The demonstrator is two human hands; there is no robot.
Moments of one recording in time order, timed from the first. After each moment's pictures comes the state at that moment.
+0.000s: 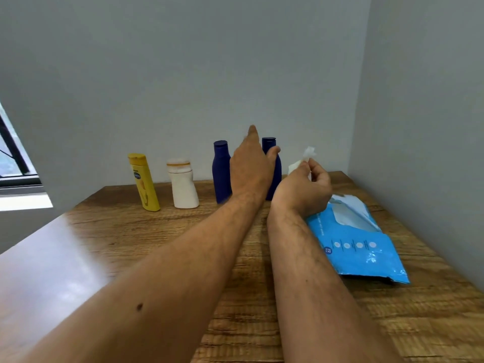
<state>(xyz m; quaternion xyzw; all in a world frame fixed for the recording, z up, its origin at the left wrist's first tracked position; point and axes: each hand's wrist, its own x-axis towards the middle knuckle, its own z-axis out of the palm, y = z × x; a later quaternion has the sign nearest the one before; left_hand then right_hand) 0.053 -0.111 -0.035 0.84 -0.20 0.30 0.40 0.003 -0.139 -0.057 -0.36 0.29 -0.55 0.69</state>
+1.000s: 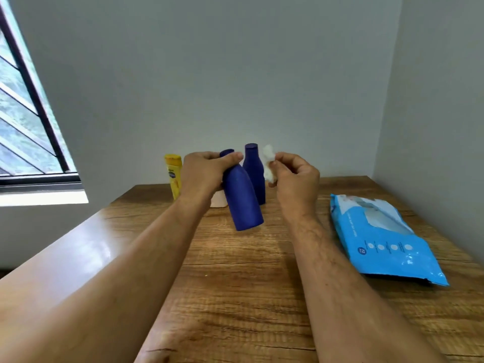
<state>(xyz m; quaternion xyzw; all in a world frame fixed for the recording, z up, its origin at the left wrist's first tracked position) 0.050 0.019 -0.022 0.73 -0.12 0.12 0.66 -0.001 -0.115 -0.053 -0.58 0.06 -0.42 0.69</state>
